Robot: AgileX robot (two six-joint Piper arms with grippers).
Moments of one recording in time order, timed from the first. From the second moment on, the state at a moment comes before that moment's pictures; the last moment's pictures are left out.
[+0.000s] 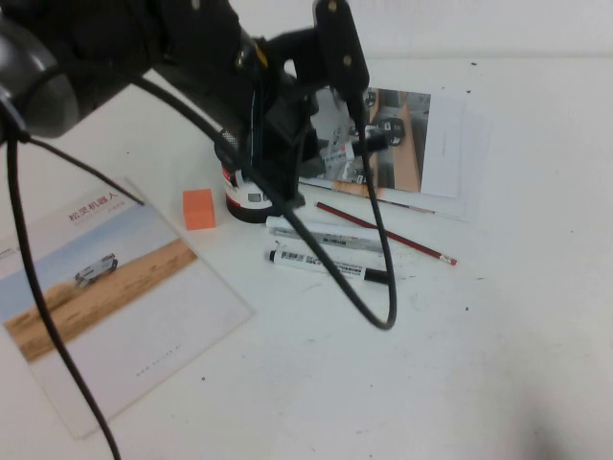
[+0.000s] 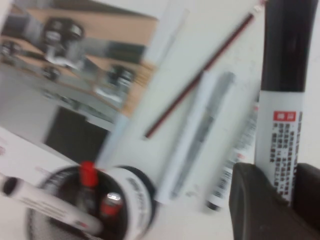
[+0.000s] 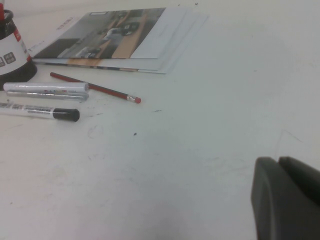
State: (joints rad) right arm 0.01 -0.01 0.03 0.43 0.36 -0.26; left arm -0.60 1.80 -1.74 -0.15 0.97 0.99
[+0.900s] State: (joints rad) right arm 0.01 -0.01 0.03 0.43 0.36 -0.26; left arm -0.61 1.79 -1.67 -0.20 0.91 0.96
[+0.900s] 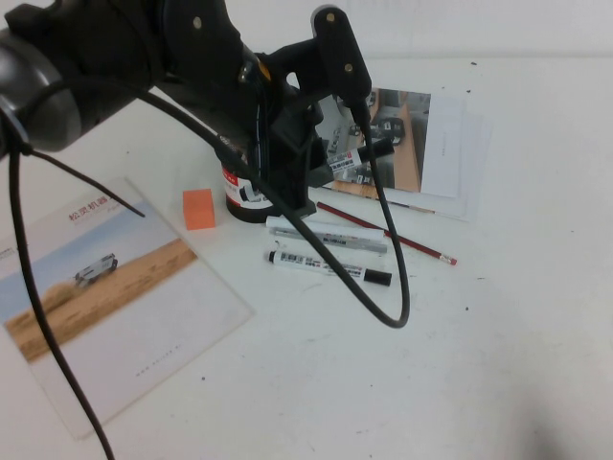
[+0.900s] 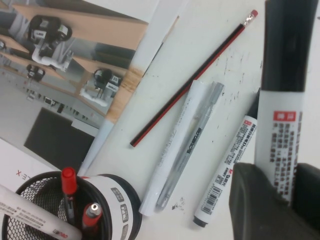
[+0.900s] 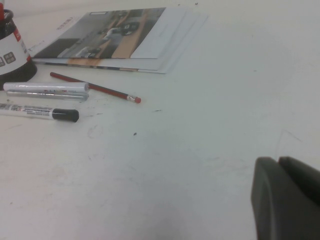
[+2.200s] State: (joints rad) right arm 0.01 -0.01 0.03 0.43 0.36 -0.26; left arm -0.55 1.65 -0.94 -0.11 -0.69 0.10
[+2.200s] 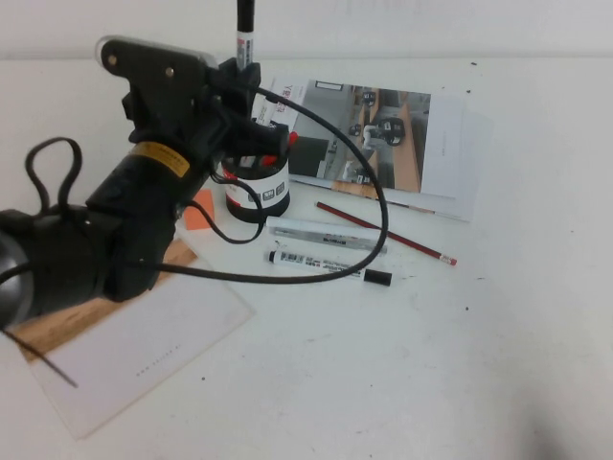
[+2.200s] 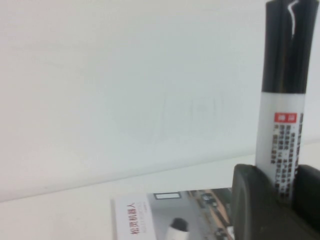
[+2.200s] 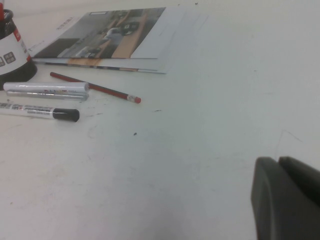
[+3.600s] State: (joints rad) right arm 0.01 -0.01 0.03 0.43 0.36 -0.26; left arm -0.44 1.96 -1.08 0.09 -0.85 -0.09
